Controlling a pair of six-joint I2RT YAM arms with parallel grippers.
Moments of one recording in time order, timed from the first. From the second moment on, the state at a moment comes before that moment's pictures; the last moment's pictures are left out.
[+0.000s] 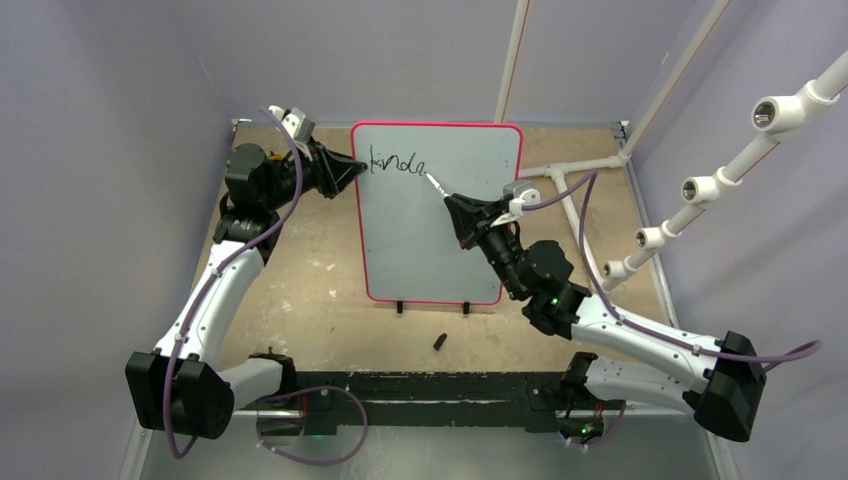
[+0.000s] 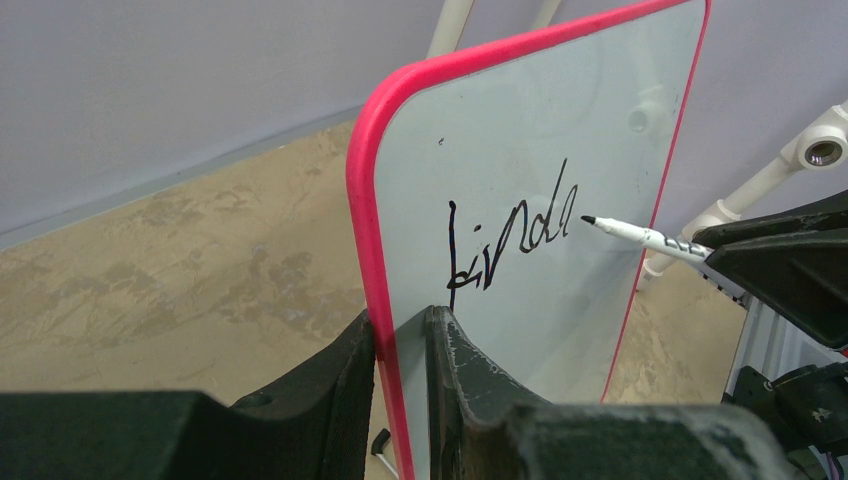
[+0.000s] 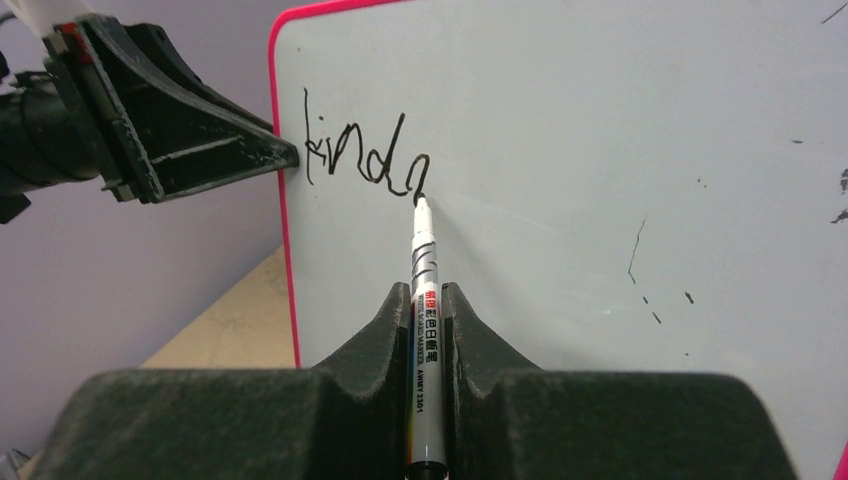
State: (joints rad) left arm -0.14 1.16 1.02 0.14 0.70 -0.27; right arm 0.96 1.01 0.69 0.60 0.44 0.15
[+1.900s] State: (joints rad) left arm -0.14 1.17 1.02 0.14 0.70 -0.27; right arm 0.96 1.03 0.70 0.60 0.48 0.14
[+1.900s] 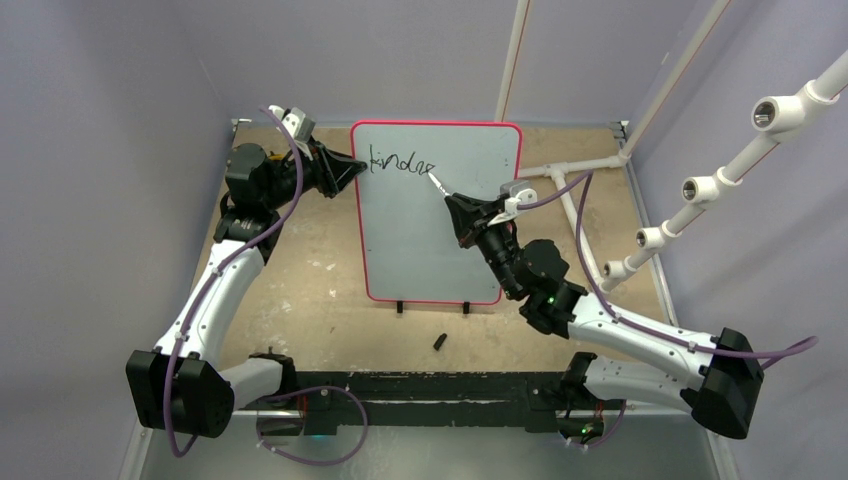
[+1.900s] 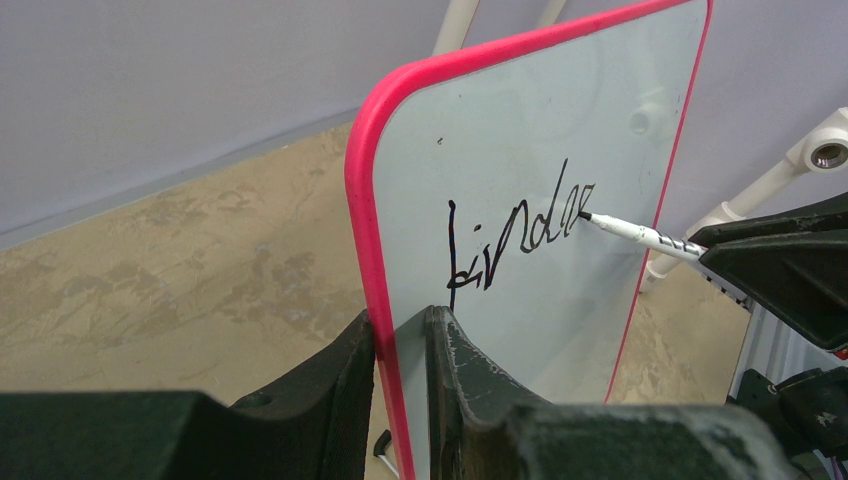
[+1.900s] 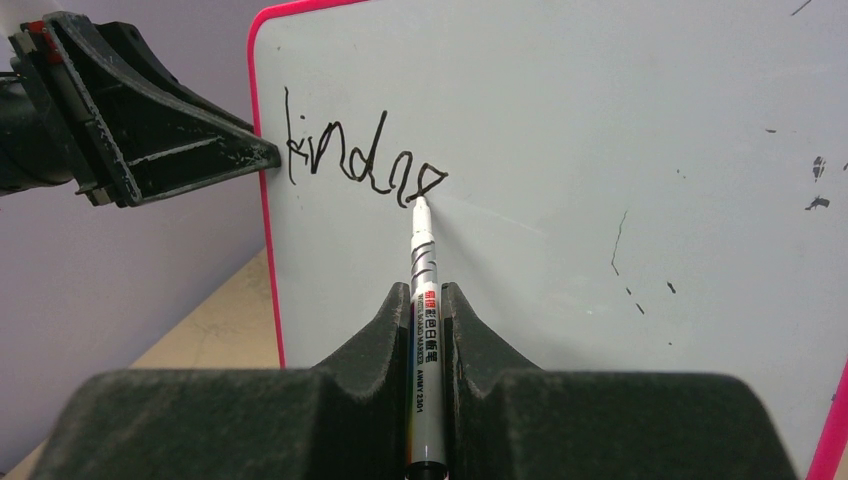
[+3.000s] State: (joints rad) left arm -0.14 1.17 1.02 0.14 0.70 -0.27; right arm 0.96 0.95 0.67 0.61 0.51 0.10
